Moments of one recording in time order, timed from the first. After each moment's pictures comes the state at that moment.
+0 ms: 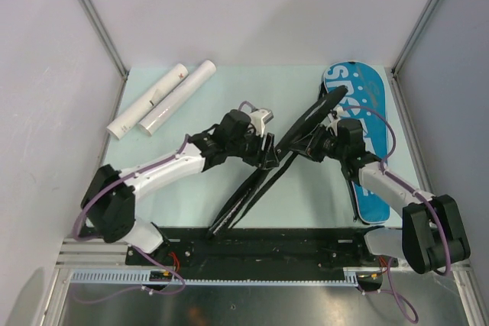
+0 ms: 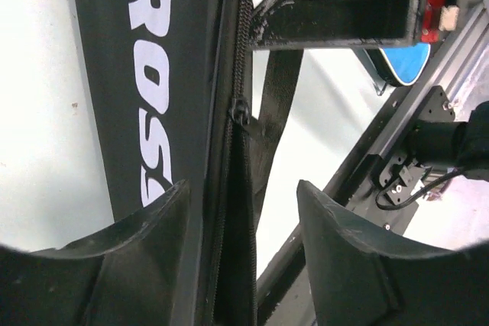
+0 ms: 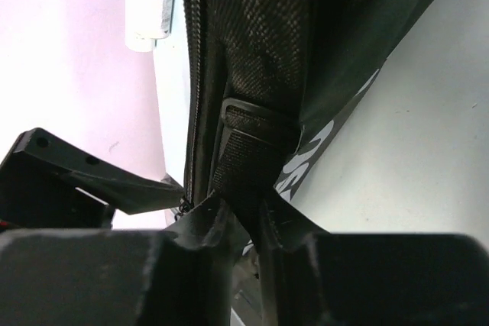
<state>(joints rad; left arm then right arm) -0.79 1.52 1.10 -0.25 0.32 -0.39 0.29 1.25 0.63 0.13 -0.51 0.98</state>
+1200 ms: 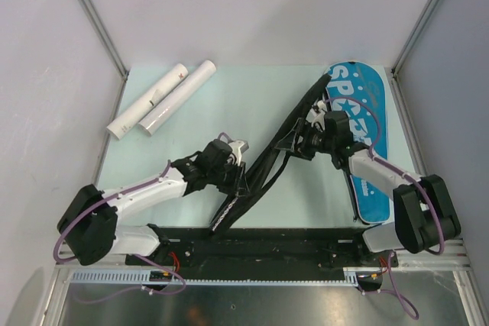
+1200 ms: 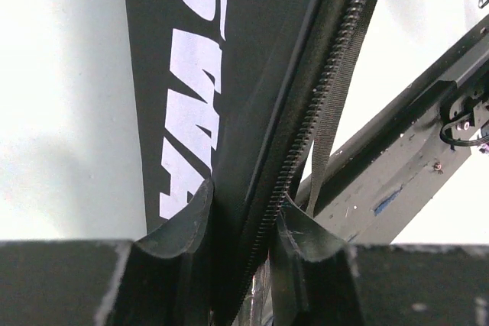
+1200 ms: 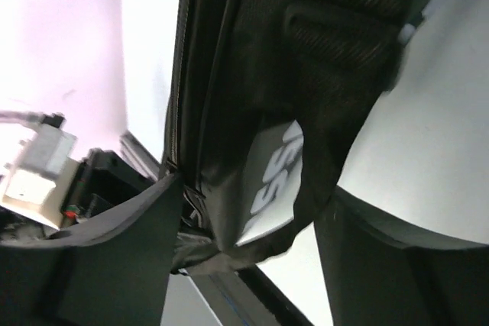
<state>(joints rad) -0.77 1.28 0.72 -0.32 0.27 -0.49 0.34 1.40 0.75 0.13 -0.58 0.83</state>
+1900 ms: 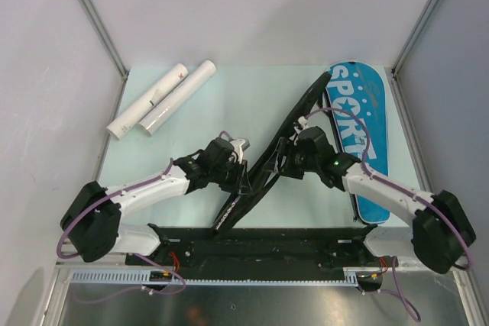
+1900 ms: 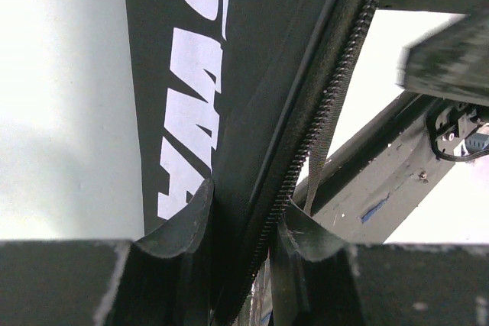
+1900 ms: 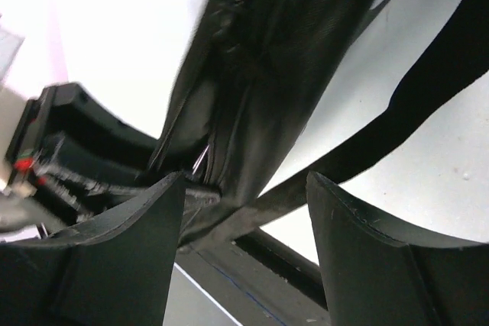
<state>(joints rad) -0.77 1.32 0.75 -0.30 0.28 -0.53 0.68 1.21 0.77 -0.20 -0.21 0.83</state>
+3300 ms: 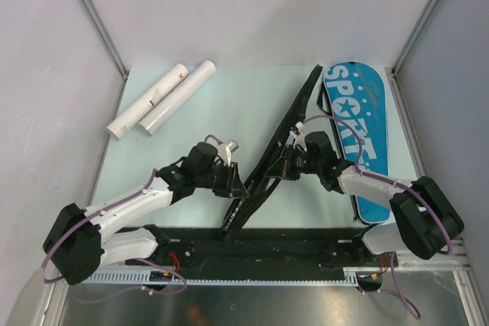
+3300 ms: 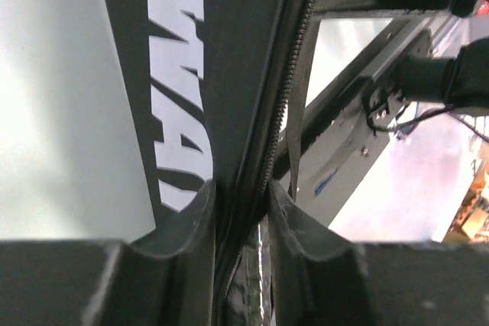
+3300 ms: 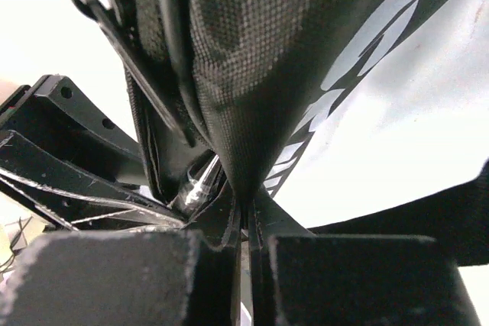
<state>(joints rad) -0.71 1.11 0.62 -0.25 0.43 -0.60 0.58 1.37 0.60 0.22 -0.54 0.90</state>
